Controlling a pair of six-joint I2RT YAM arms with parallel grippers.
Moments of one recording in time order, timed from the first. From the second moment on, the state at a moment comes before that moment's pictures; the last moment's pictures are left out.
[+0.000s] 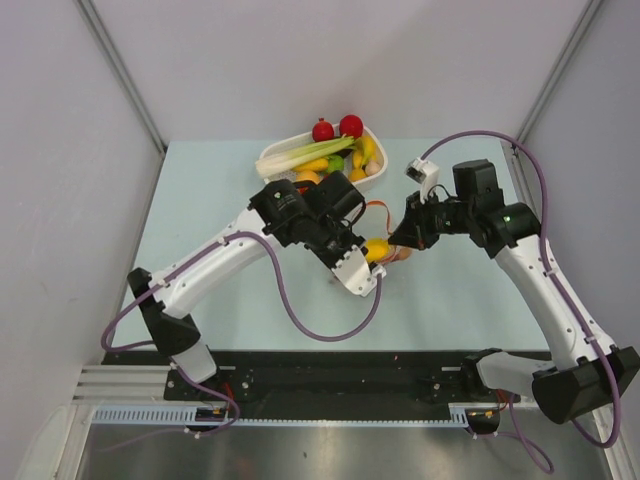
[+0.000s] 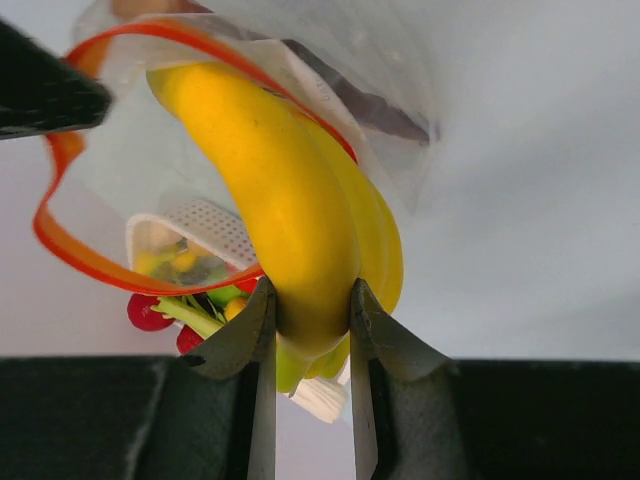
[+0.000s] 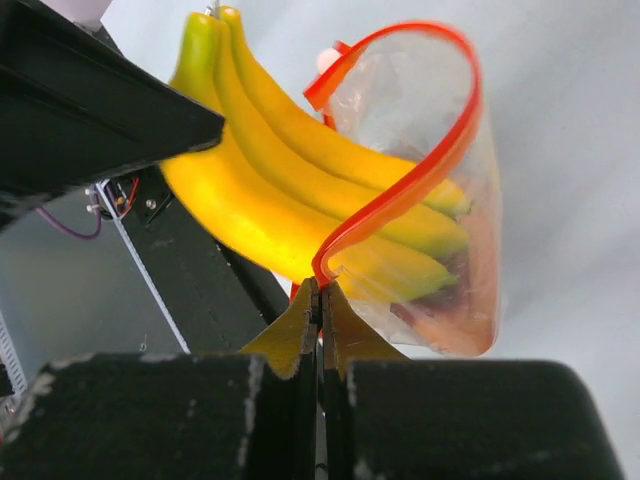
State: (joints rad) left arm -0.99 1.67 1.94 -1.35 0.14 1.43; right arm 0.34 1.19 1.30 -0.83 -0.68 -0.02
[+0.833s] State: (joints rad) left arm -0.80 1.69 2.08 -1.18 0.20 1.10; right arm 0.14 1.24 1.32 -0.86 -0.88 -0.06
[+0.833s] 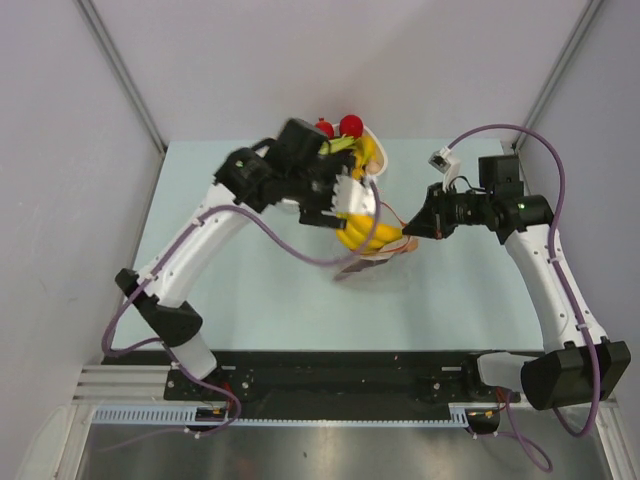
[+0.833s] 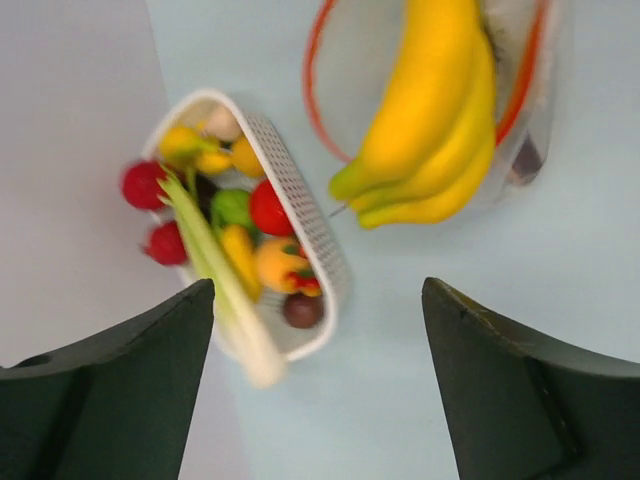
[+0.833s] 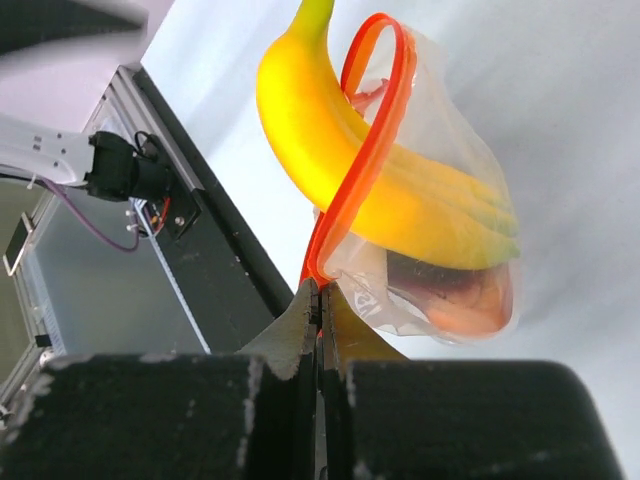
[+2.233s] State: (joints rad) left arm -0.44 1.57 1.12 0.38 1.09 -0.64; right arm 0.17 1.26 1.32 -0.86 -0.92 -0.05
